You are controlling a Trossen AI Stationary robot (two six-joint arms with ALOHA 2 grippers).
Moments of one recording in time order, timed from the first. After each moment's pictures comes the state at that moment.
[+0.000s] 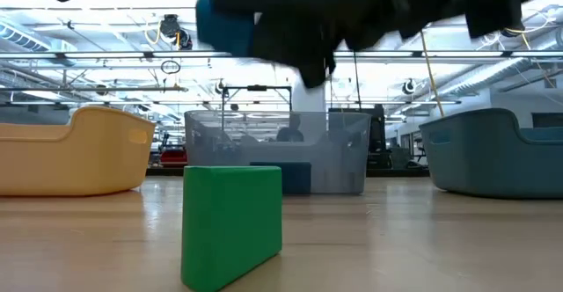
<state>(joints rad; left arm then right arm) -0.85 1.46 1.14 -0.81 -0.63 -1.25 0.44 1.95 0.96 0.70 0.15 0.26</state>
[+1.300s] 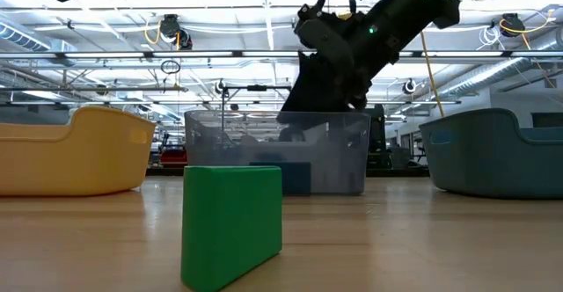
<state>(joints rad) -0.85 1.46 1.14 -0.81 -0.63 -1.26 0.18 1.73 0.96 0.01 0.34 0.46</state>
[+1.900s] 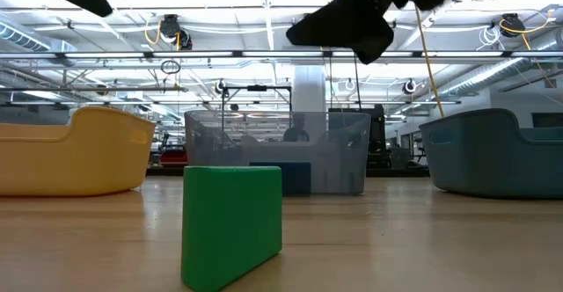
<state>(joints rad) -0.77 1.46 1.14 -0.81 -0.64 -1.16 0.49 1.72 0.96 0.26 0.20 0.39</state>
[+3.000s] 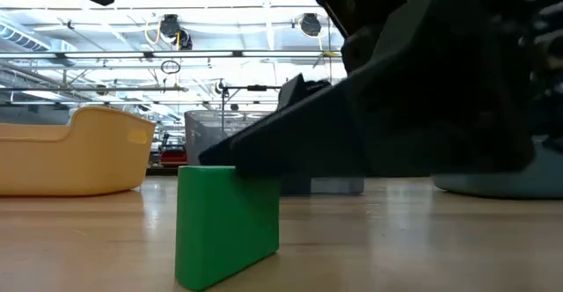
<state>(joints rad) -0.76 1.46 1.14 -0.73 -0.62 -1.18 0.50 2.18 0.96 0.92 0.05 0.09</state>
